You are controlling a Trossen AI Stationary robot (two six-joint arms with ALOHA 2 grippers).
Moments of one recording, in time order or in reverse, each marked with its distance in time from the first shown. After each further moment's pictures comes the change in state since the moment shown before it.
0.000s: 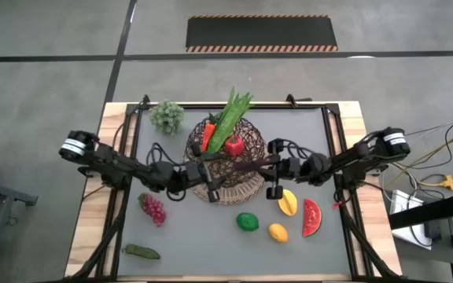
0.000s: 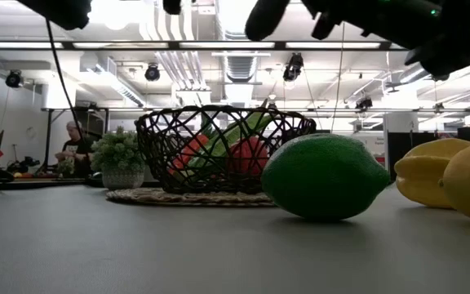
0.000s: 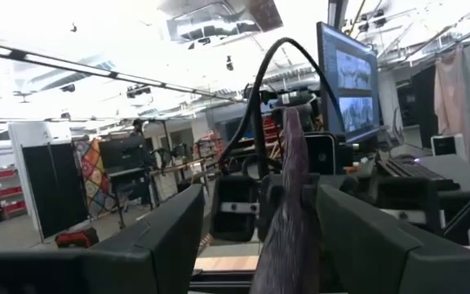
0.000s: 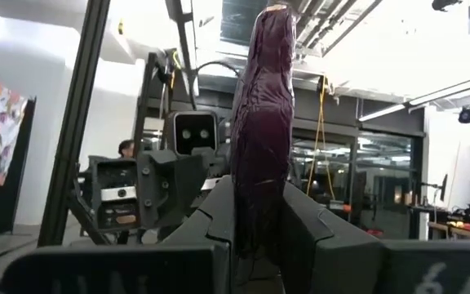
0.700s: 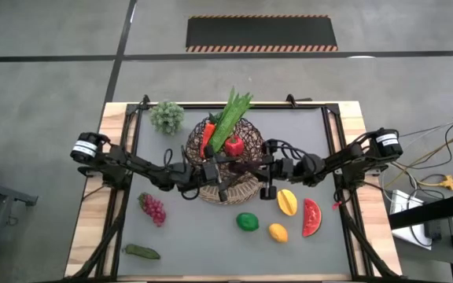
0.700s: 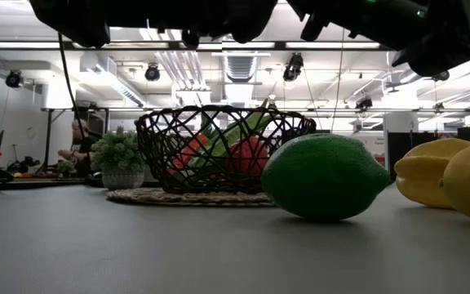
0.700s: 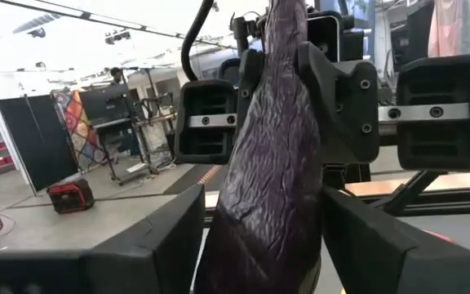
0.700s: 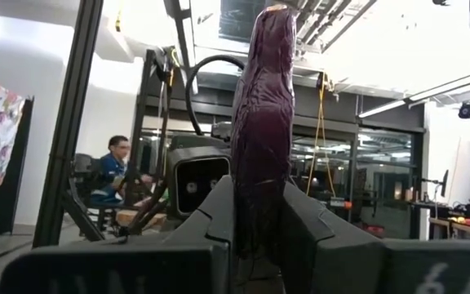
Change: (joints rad) left arm 0.055 0.108 0.026 -0.136 0.040 -0.108; right arm -0.001 0.064 0.062 0.000 0.001 0.015
